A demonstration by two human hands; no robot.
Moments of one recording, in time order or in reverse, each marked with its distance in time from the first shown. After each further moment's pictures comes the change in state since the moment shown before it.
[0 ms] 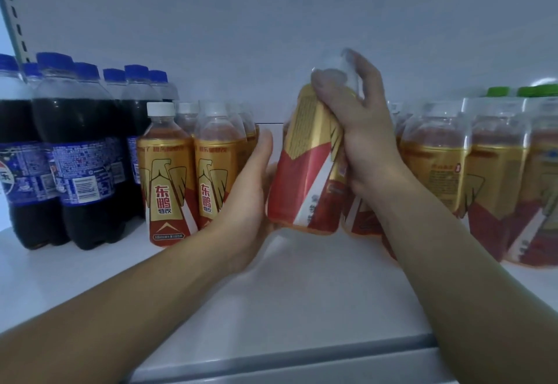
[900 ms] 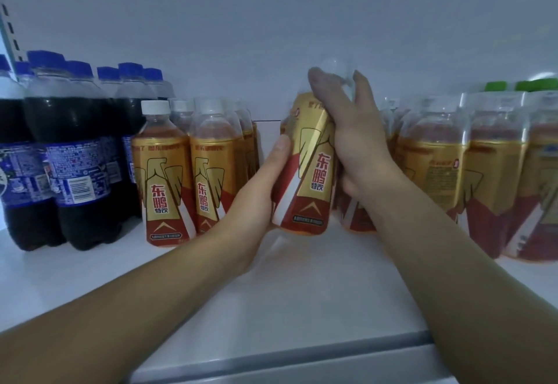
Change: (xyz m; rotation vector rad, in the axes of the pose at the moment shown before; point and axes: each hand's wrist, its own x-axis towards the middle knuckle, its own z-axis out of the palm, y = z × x) left_hand -0.008 -0.010 0.000 0.058 0.005 0.040; right_hand 0.003 0.007 0.001 0.001 0.052 0.086
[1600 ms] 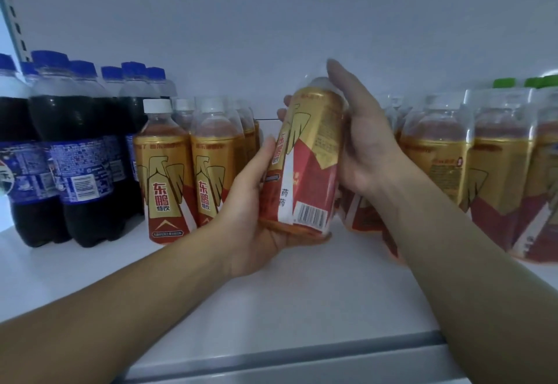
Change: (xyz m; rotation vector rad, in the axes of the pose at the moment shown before) left_hand -0.002 0.001 -0.002 -0.158 -0.038 -0.183; right_hand 0.004 -0.005 -0.009 0.271 -0.236 0.306
